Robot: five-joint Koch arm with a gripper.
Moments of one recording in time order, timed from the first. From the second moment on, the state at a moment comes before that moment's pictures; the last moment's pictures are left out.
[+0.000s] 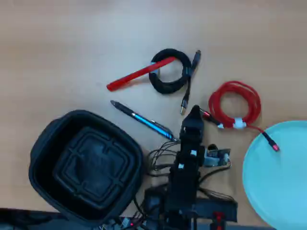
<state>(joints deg) 97.1 130.1 179.2 -3.2 -5.4</state>
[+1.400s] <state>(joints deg) 78.9 94.0 96.3 71.3 -3.3</state>
